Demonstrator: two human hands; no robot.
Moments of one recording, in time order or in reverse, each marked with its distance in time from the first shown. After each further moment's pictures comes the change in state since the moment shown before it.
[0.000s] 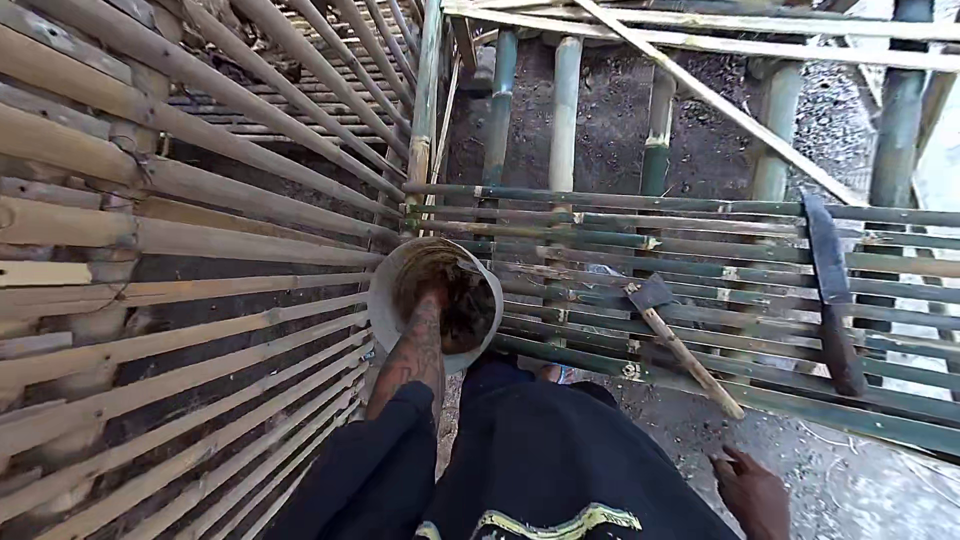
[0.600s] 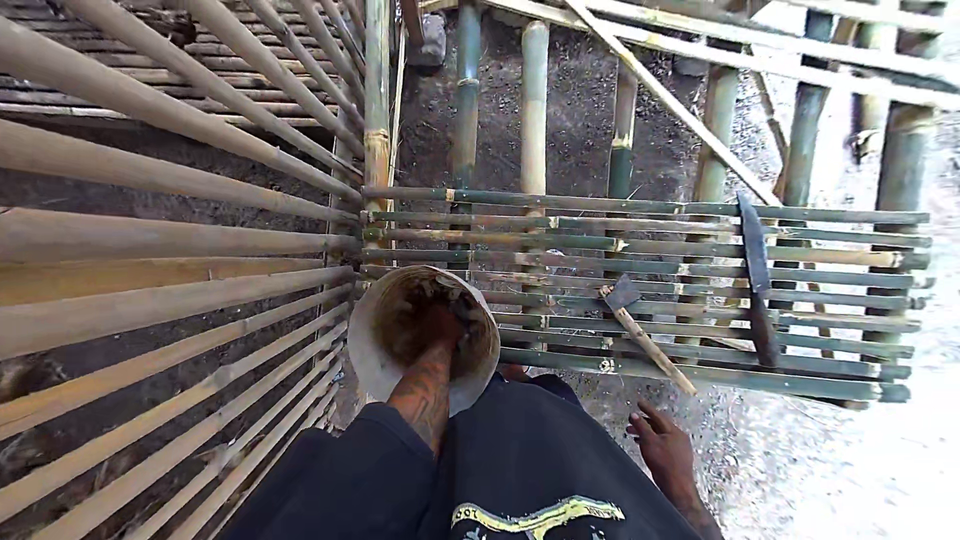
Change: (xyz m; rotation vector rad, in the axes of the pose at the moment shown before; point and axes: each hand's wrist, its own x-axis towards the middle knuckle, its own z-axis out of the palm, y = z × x) left_hand -0.008 0.006 0.044 0.754 -0.110 0.178; right_hand -0.049 -0.130 0.037 0.367 0.083 0.054
